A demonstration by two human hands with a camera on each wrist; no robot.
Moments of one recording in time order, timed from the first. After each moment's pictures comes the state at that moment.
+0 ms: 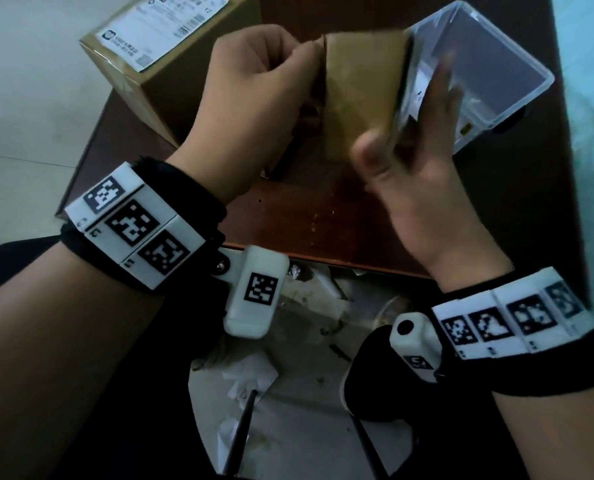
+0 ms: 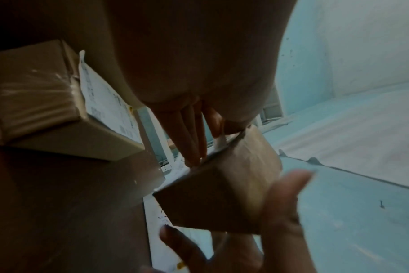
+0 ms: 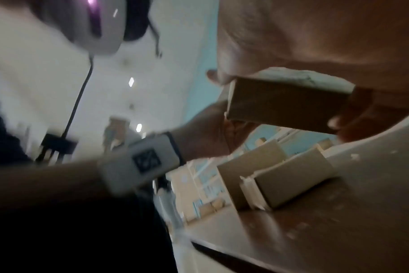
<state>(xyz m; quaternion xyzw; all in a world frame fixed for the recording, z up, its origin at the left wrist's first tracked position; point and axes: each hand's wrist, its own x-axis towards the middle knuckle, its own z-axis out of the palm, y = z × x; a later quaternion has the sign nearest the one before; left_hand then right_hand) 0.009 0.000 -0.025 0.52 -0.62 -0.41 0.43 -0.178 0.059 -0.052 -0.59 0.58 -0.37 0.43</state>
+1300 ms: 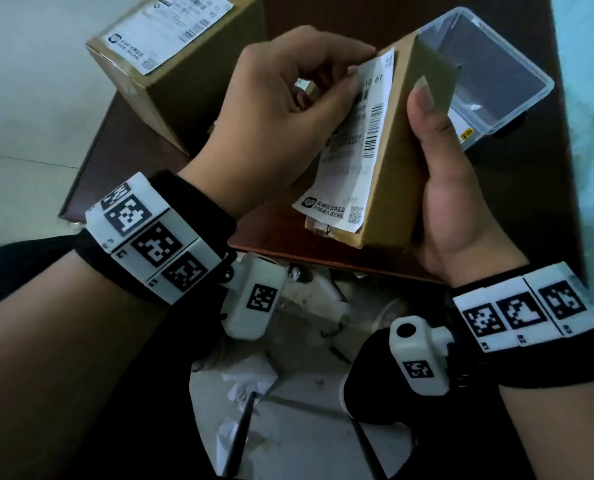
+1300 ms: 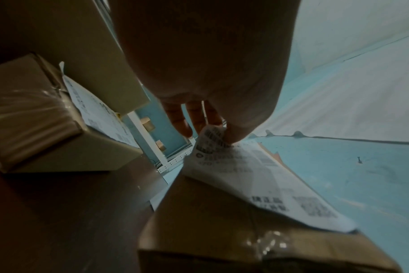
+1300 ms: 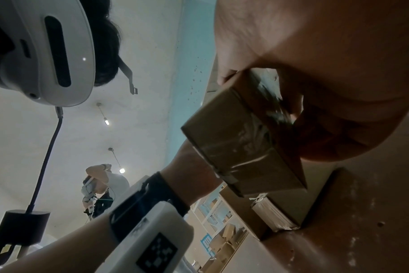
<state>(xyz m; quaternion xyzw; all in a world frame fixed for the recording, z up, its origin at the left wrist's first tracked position) 0.006 0.001 -0.028 0.41 -0.75 -0.27 0.45 -0.175 0.059 -0.034 -0.39 0.45 -0.46 0.67</state>
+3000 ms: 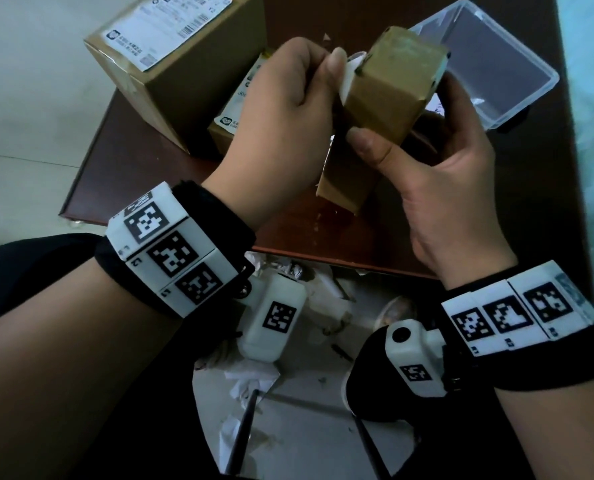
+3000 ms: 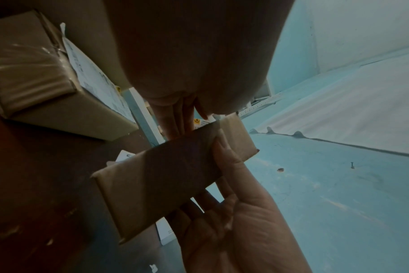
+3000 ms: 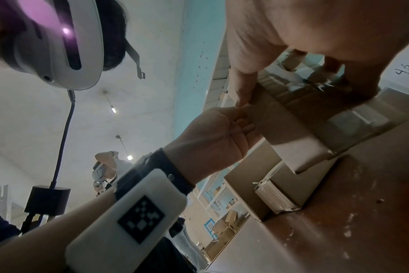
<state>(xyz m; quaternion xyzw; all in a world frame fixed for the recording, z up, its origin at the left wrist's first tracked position) -0.012 0.014 -0.032 0.52 -0.64 -0.35 0.44 -0.174 0.058 -0.049 -0.46 0.50 -0.56 0.47</state>
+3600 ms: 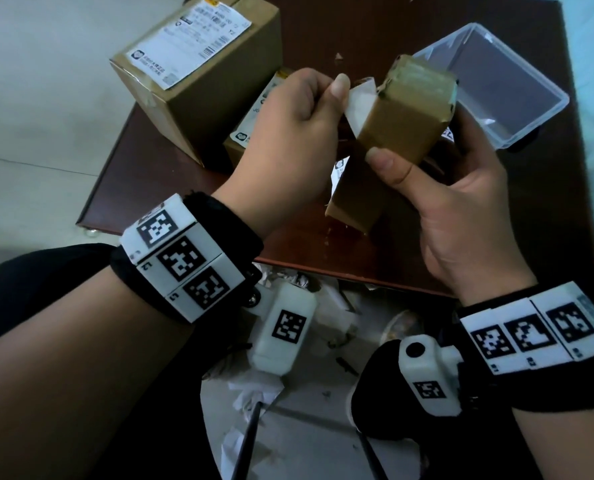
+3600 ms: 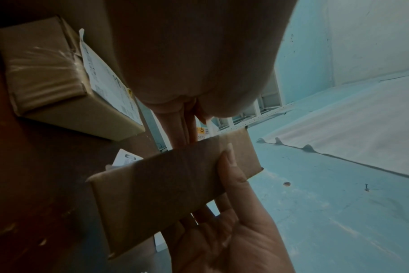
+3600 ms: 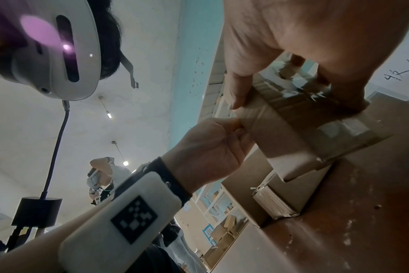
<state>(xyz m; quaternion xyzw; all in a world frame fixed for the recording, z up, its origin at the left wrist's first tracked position) -0.009 0.009 -0.032 0.54 -0.55 -0.47 0.44 -0.174 0.056 -0.046 -0.43 0.48 -0.57 0.51</state>
